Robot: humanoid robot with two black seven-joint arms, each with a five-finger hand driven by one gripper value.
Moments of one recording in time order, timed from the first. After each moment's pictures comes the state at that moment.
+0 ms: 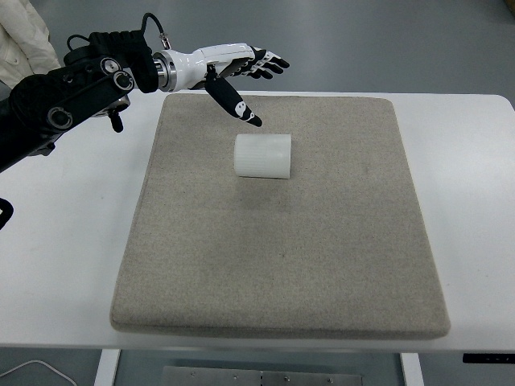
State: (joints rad) left arm -1.26 0.32 -0.33 -0.80 0.92 -0.38 -0.09; right arm 0.01 0.00 -0.04 0.20 0.00 0.00 -0.11
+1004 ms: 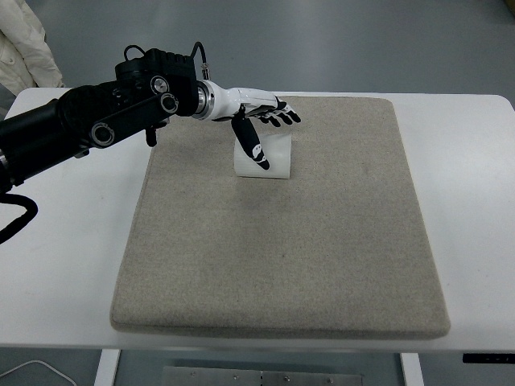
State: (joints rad) left arm -1.30 0.20 -0.15 -0.81 0.94 -0.38 0.09; right arm 0.01 0.00 -0.05 0.21 0.00 0.00 -0.11
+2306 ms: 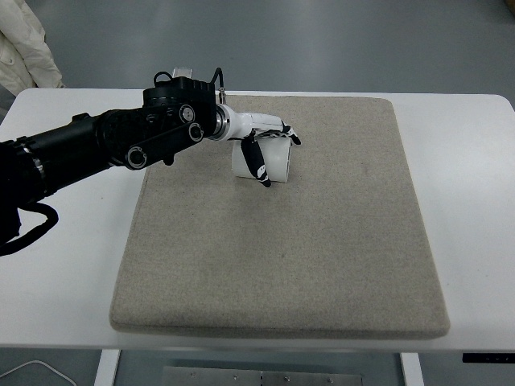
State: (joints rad) left arm -1.30 0.11 -0.05 -0.72 0.99 -0.34 0.07; right arm 0.00 0.00 -0.05 0.21 0.00 0.00 -0.11
